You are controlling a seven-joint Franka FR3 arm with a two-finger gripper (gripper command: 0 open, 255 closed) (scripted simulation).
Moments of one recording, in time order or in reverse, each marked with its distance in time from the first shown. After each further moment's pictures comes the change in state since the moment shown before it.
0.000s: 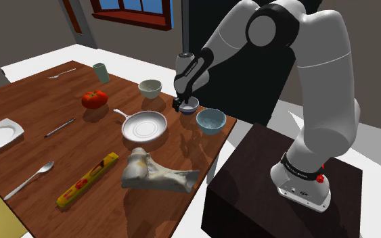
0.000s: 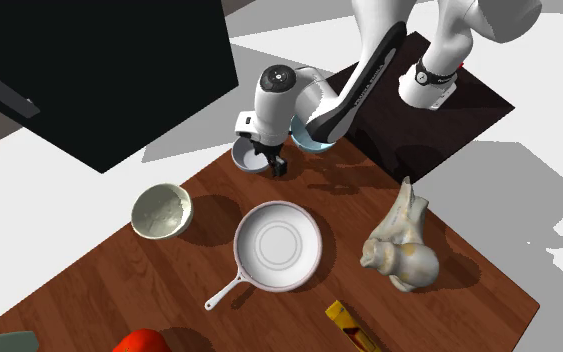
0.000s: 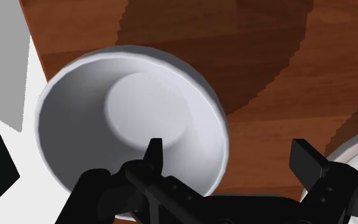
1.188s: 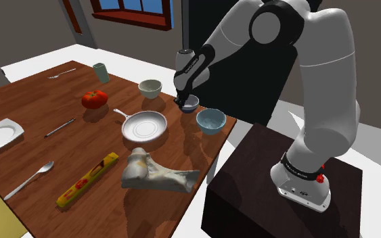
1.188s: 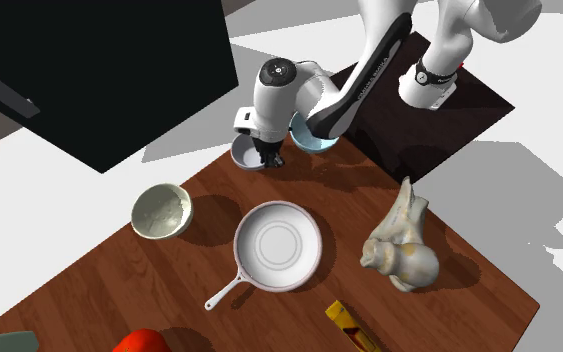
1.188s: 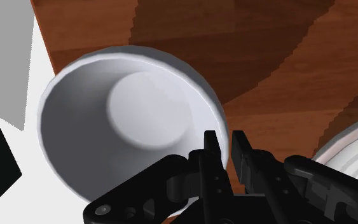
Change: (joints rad) arm 0.000 -0.032 -0.001 -0.005 -0.001 -0.028 -0.001
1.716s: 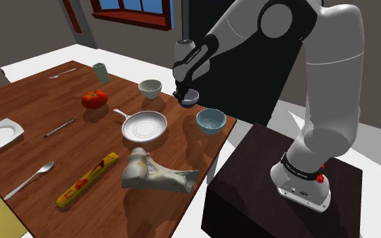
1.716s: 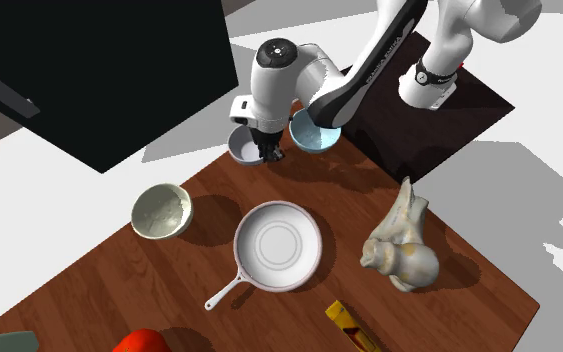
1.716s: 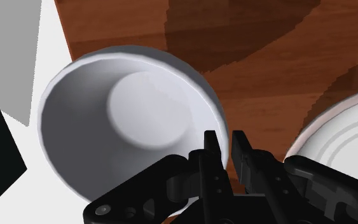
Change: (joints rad) arm 0.003 -0.078 -0.003 0.005 -0.003 -0.082 0.003
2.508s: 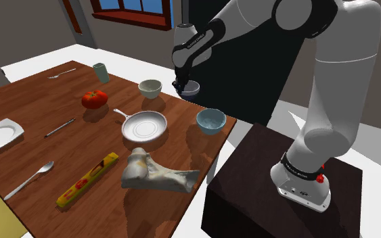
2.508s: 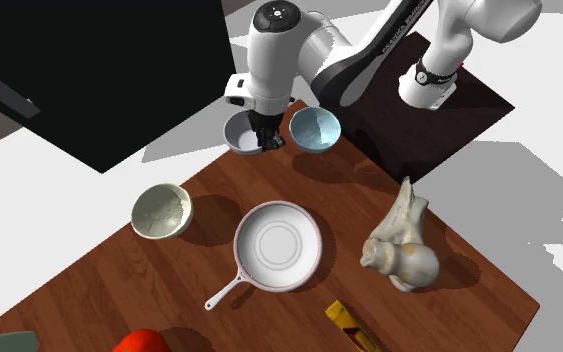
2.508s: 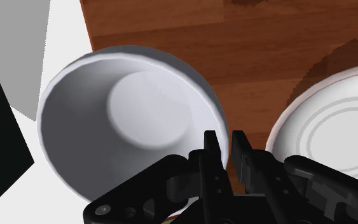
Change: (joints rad) arm 0.002 -0.109 -0.003 0.017 -0.005 -0.126 0.001
